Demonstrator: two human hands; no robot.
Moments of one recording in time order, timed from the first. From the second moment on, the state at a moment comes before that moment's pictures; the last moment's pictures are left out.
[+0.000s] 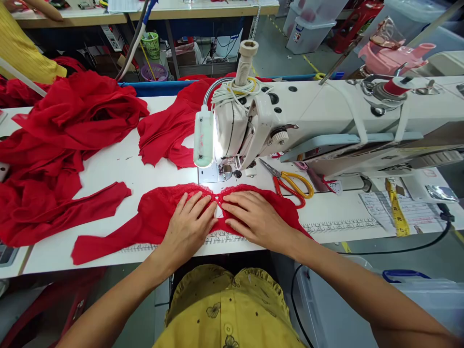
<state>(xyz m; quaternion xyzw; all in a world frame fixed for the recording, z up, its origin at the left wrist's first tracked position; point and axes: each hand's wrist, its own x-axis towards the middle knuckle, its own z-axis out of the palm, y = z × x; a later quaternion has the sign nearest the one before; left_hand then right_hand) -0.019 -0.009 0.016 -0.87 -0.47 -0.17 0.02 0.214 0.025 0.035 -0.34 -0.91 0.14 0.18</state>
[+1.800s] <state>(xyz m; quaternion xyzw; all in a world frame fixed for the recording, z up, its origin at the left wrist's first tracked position) -0.021 0.004 0.026 -0.85 -0.41 -0.30 -0.12 0.213 0.016 0.042 -0.39 -0.84 0.23 0.29</state>
